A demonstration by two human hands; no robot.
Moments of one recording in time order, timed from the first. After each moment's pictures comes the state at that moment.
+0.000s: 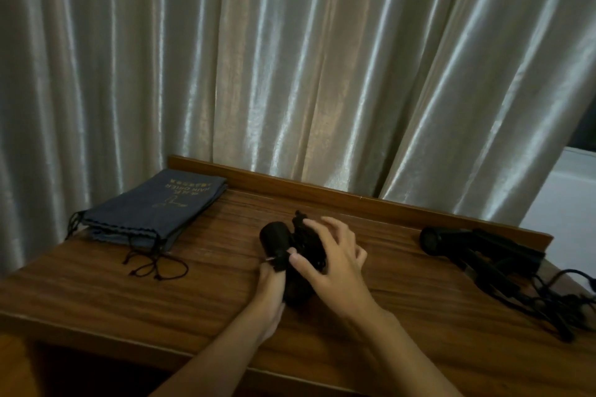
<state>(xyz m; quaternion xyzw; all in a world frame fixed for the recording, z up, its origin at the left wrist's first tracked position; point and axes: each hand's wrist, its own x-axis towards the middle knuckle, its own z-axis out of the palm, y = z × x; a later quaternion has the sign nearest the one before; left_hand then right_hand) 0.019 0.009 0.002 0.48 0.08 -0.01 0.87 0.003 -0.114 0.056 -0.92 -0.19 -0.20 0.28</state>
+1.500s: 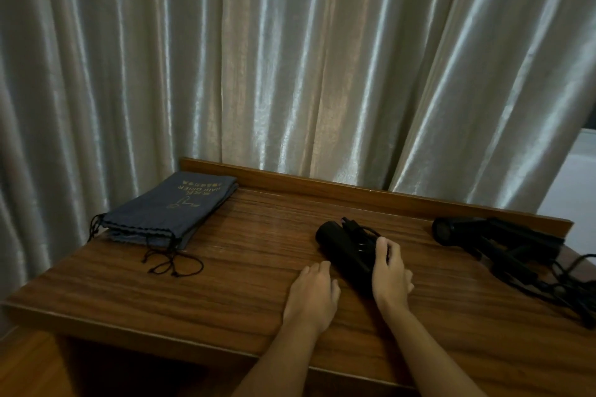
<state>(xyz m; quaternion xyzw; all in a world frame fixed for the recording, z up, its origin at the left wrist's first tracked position) 0.003 -0.027 -0.005 0.93 -0.10 0.16 0.30 0.039 -0.172 0.006 -0.83 0.14 -0.21 0.49</state>
